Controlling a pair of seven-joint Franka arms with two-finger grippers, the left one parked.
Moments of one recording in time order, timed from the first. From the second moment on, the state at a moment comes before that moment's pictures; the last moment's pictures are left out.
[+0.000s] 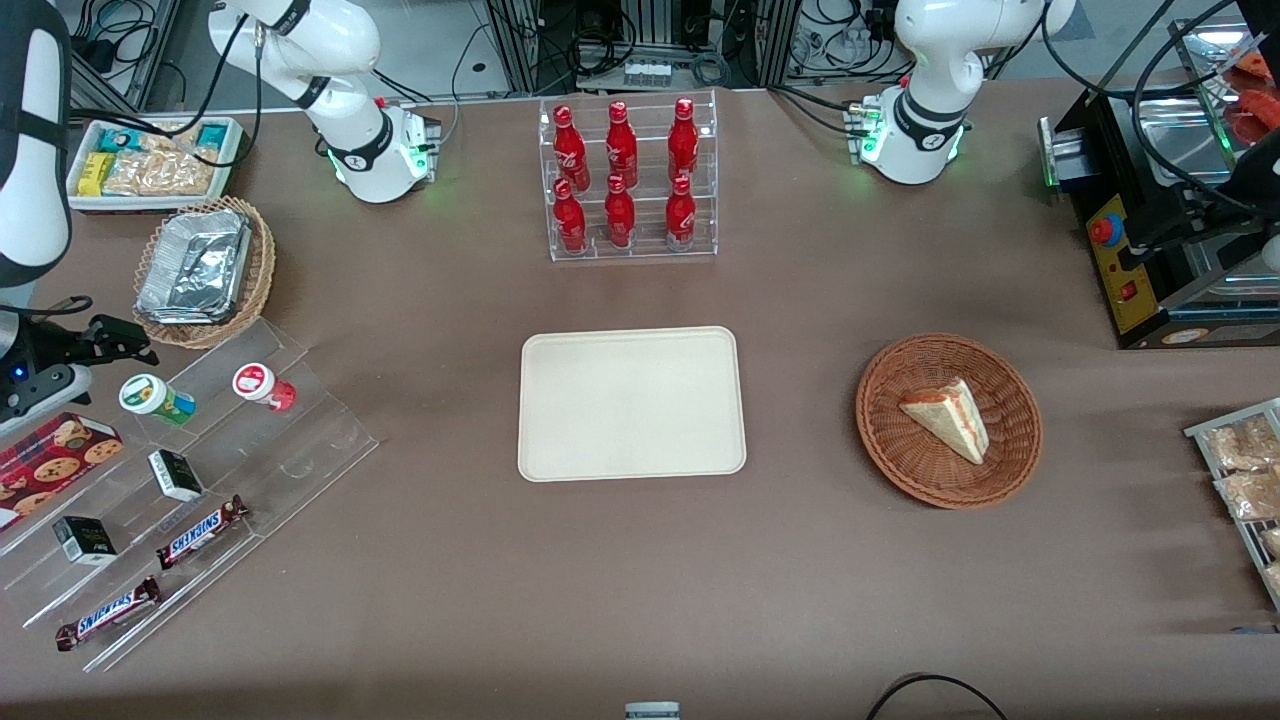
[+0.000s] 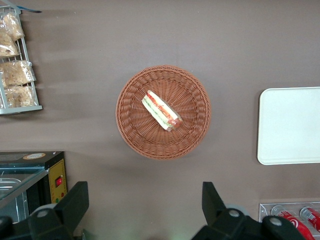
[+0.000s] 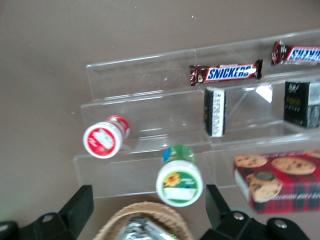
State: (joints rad) arm -0.15 0.12 -0.13 -1.80 -0.01 1.86 -0.90
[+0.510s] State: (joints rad) arm -0.20 0.13 -0.13 -1.93 -0.01 2.05 -1.13
